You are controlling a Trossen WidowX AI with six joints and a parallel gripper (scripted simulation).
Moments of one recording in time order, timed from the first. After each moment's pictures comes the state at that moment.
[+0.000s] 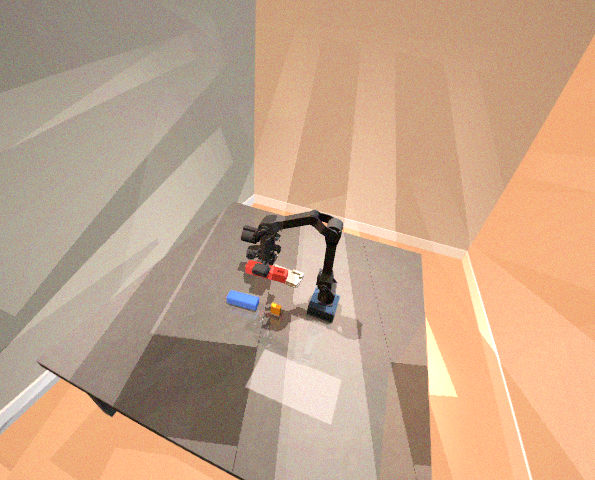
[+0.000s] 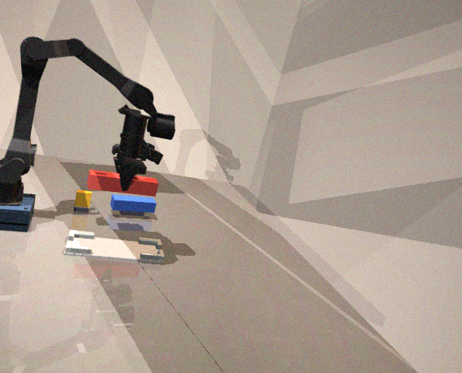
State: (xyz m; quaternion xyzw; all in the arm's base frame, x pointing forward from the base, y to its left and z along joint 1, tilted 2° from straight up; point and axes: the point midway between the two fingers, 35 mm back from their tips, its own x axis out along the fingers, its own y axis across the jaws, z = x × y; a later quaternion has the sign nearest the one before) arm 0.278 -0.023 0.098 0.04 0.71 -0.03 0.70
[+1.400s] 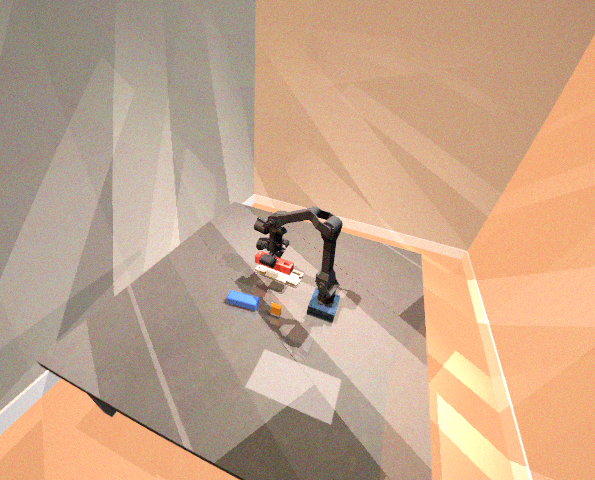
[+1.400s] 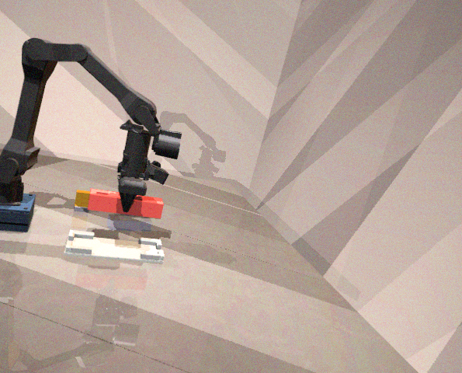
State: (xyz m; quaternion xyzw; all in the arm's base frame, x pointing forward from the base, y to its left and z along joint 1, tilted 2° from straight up) arm 0.266 -0.113 0.073 0.08 0.70 -0.08 0.70
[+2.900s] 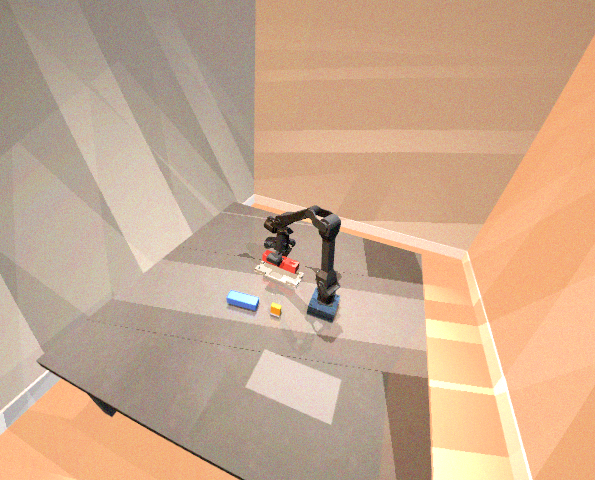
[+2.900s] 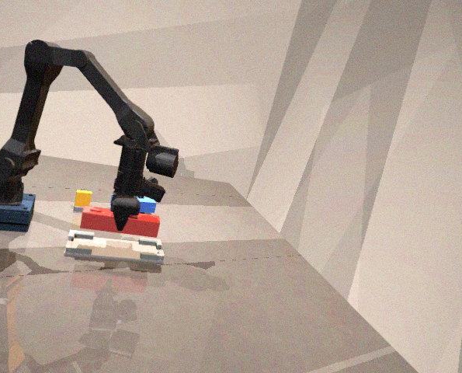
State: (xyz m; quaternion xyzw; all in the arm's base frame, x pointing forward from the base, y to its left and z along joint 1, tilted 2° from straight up) arm 0.245 -0.163 0.044 0.10 0.70 -0.09 0.70
